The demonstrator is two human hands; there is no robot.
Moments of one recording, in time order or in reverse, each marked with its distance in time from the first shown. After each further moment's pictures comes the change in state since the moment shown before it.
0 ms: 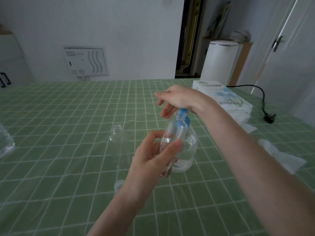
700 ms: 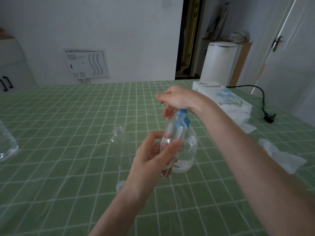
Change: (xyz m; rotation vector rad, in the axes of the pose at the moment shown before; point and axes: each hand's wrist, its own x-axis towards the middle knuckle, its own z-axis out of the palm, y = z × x) left_hand 0.001 -0.001 -0.002 0.006 0.008 -0.010; right_hand 0.002 0.000 0.000 -0.015 0.053 -0.025
